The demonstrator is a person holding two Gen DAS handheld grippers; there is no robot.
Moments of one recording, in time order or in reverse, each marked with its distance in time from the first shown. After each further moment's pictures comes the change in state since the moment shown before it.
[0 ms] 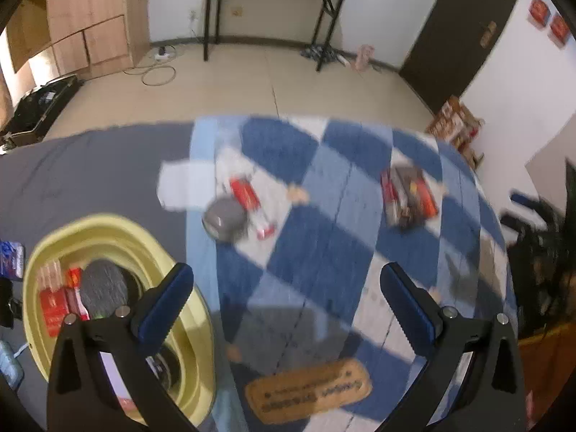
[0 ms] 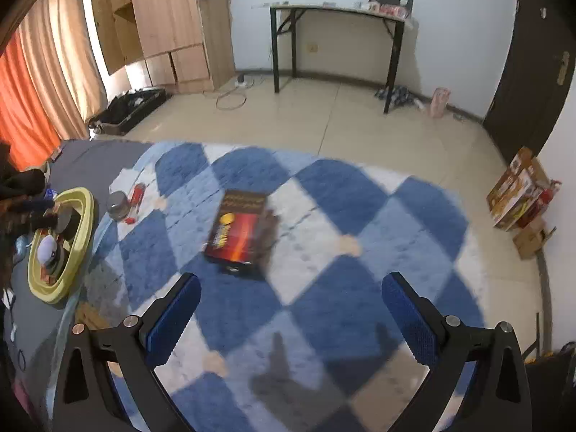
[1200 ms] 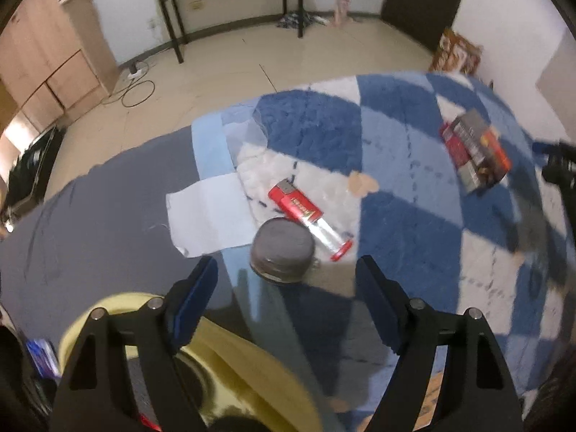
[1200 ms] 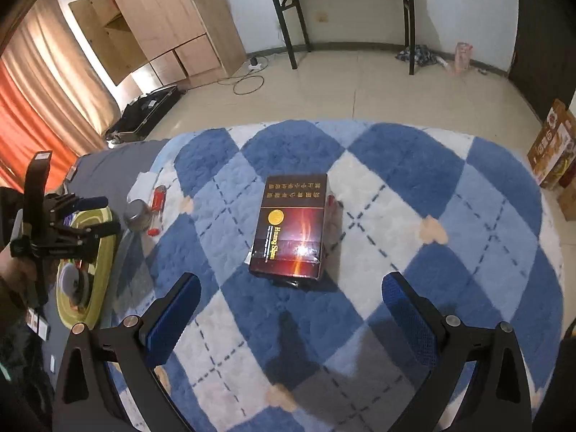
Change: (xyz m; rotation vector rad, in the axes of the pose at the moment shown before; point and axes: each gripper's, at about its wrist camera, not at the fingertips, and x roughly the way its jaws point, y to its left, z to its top) left arm 0.091 0.038 0.024 0.325 0.139 0.109; right arm 0.098 0.027 0.008 0.137 0.109 0.164
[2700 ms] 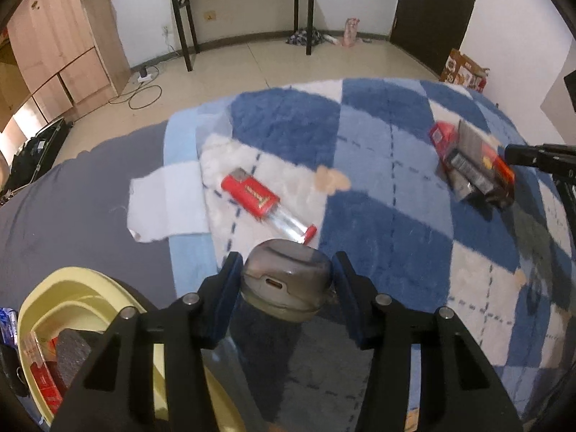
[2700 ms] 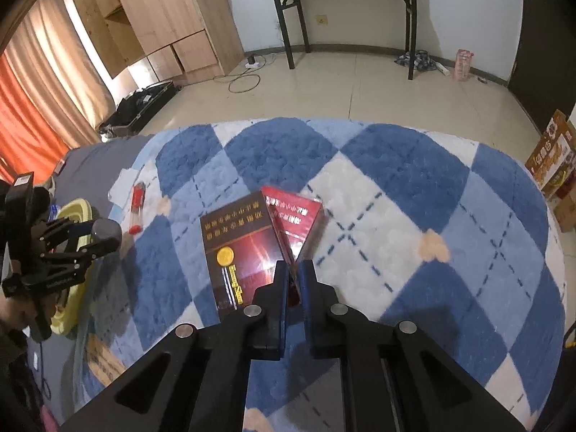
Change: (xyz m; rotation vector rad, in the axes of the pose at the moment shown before) left arm 0.017 -0.042 -0.021 -0.092 -0.103 0.003; right arm 0.027 -0.007 0.001 -0.044 -0.004 -0.033
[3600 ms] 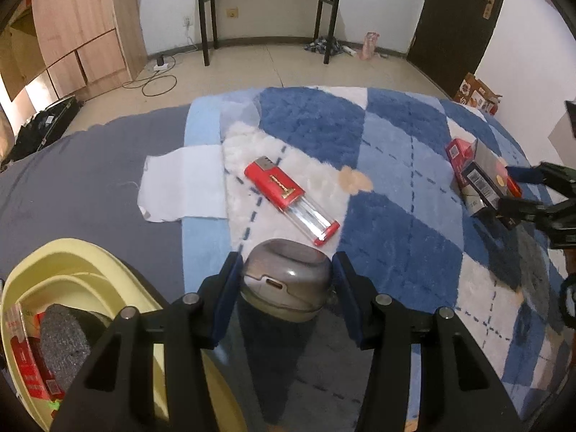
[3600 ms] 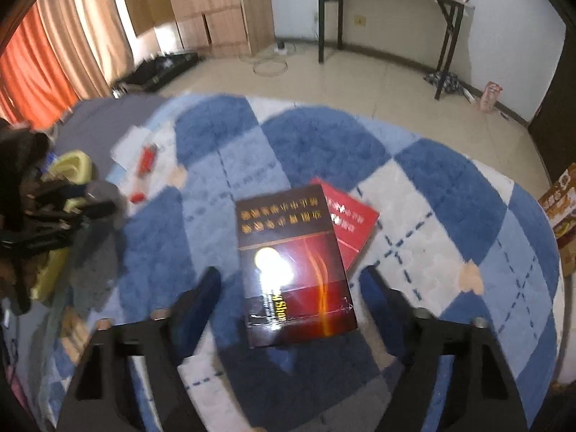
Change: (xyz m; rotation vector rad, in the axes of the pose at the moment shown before) left arm -0.001 0.017 -0.011 -0.110 -0.041 -0.012; right arm 0.040 0.045 0.004 -0.187 0.048 -0.049
